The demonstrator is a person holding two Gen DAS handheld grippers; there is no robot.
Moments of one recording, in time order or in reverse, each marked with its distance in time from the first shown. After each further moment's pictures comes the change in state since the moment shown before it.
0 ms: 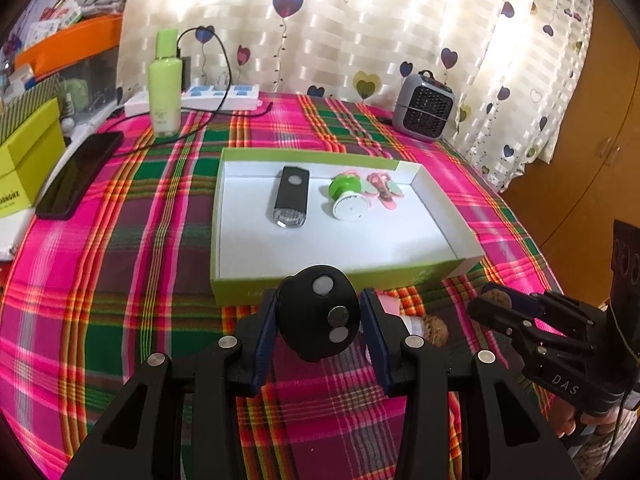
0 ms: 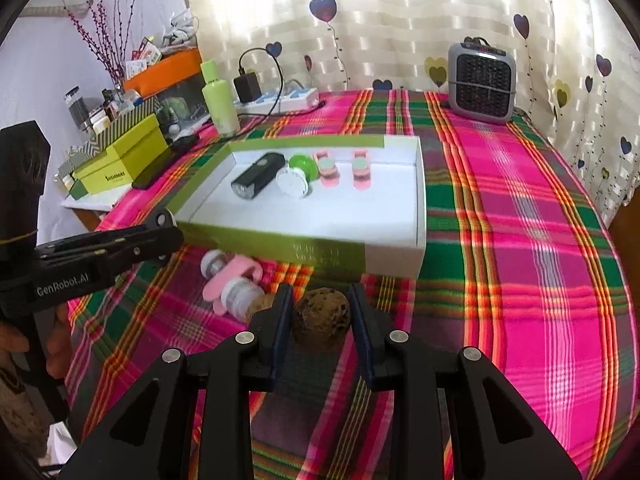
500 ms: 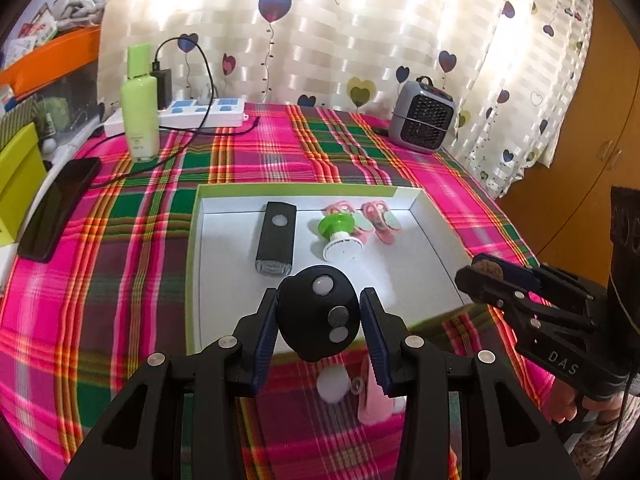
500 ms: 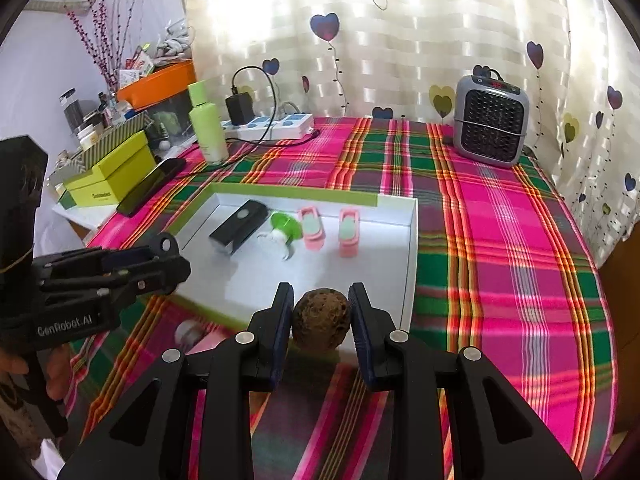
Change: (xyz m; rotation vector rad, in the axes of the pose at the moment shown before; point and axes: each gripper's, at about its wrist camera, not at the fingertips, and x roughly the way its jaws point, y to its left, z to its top) left arm 0.028 -0.006 0.039 0.013 0.005 -0.018; right arm 0.022 -0.014 0.051 -0.041 -0.034 -0.030
